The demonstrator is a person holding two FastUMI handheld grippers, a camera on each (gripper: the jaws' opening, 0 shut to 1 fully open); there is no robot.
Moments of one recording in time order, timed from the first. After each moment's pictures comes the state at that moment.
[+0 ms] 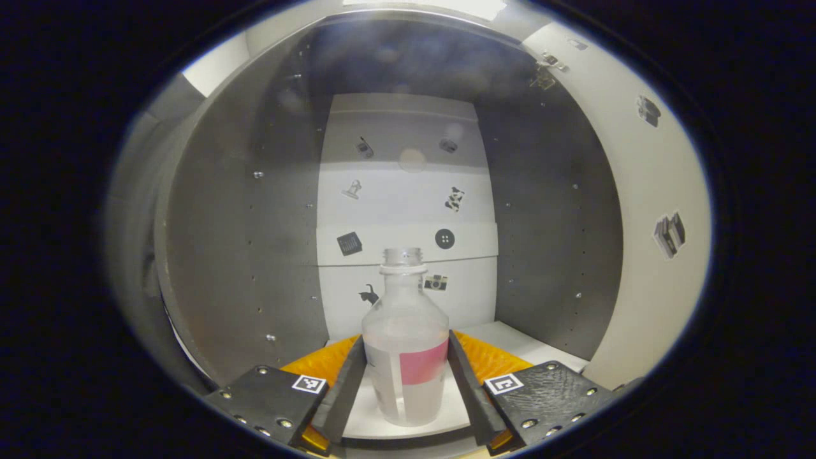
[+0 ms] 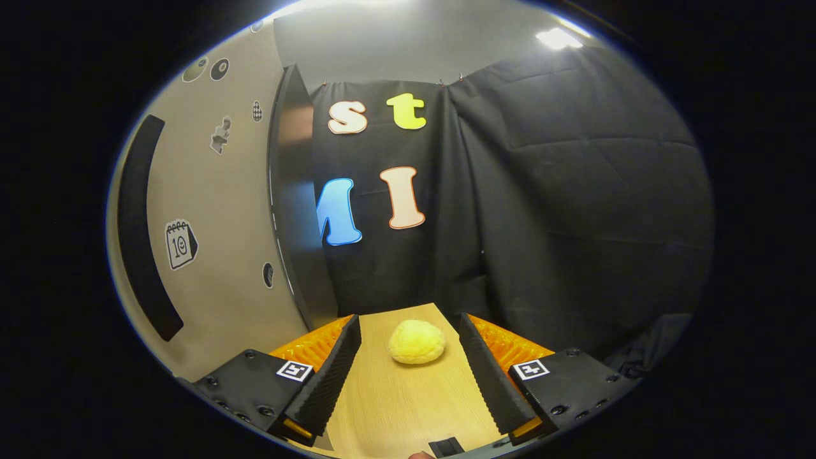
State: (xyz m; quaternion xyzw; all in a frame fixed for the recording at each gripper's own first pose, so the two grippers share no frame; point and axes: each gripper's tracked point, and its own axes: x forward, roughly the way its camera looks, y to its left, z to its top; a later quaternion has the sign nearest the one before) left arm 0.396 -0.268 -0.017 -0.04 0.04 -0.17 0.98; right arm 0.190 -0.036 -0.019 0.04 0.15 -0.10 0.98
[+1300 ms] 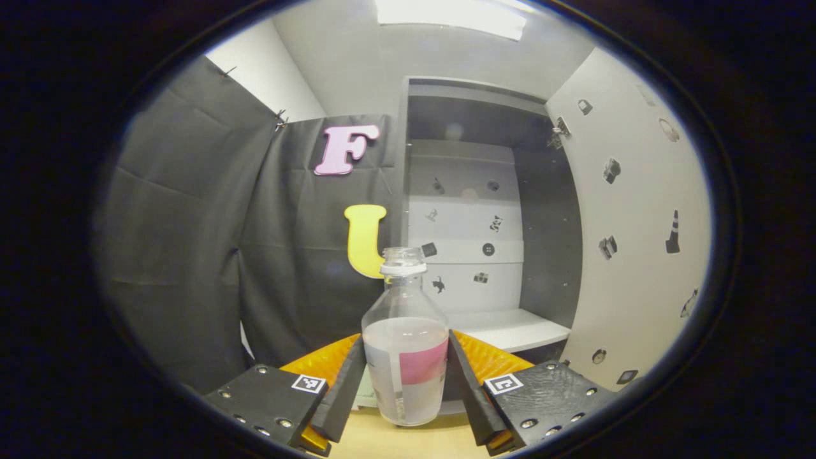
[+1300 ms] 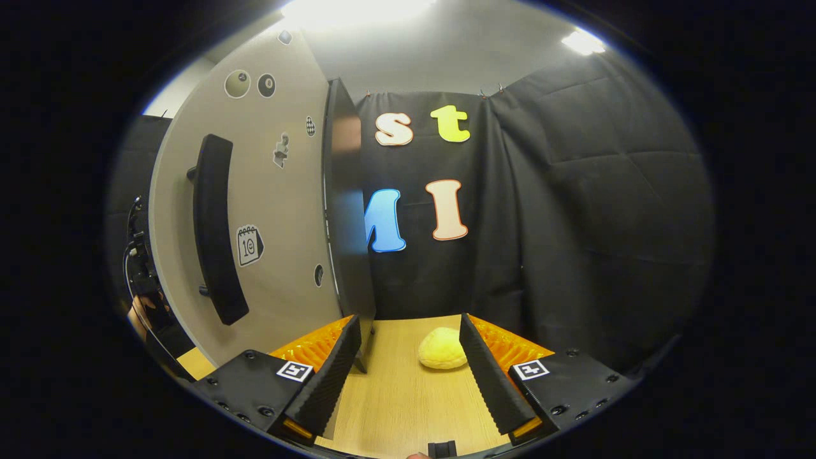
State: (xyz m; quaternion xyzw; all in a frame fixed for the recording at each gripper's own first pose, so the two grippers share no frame) left arm 0.181 -0.106 -0.018 -0.06 0.02 -0.05 1.00; right arm 0.167 -0.011 0.000 0.02 0.13 0.01 0.99
